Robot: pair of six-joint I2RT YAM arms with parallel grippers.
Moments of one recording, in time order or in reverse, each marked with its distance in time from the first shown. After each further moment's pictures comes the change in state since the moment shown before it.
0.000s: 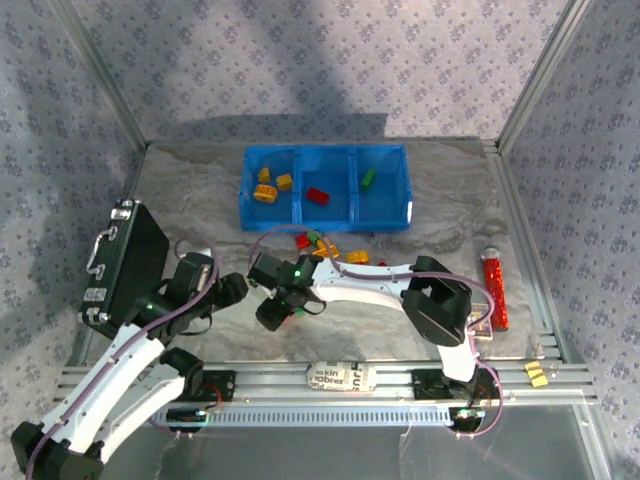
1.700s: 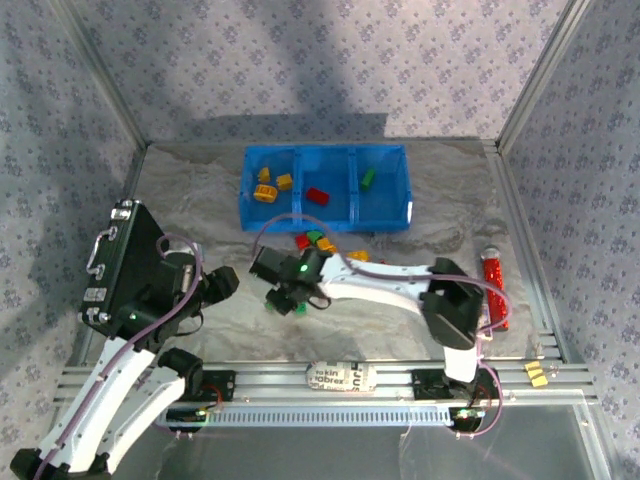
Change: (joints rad) left arm 0.075 -0.075 0.053 -0.023 0.026 0.041; right arm -0.026 -0.122 0.032 -0.091 0.153 0.001
